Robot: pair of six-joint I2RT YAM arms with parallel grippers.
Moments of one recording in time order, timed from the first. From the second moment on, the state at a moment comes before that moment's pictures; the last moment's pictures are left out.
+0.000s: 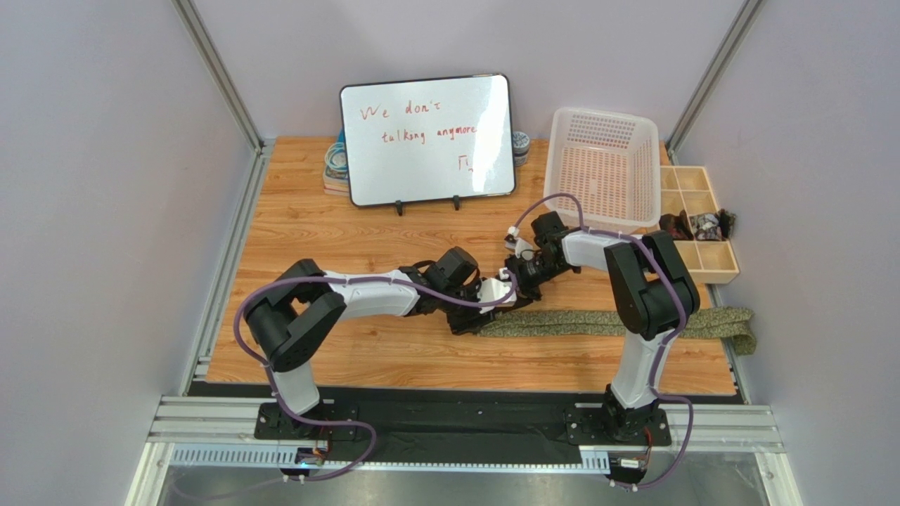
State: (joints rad) left arm -0.91 1.78 0.97 -0.10 0.36 0.44; right arm 0.33 1.89 1.03 -0.53 -0.85 0.28
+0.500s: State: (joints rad) left arm -0.90 1.74 0.93 -0.12 0.40 0.39; right arm 0.35 1.82 0.95 -0.34 -0.92 0.45
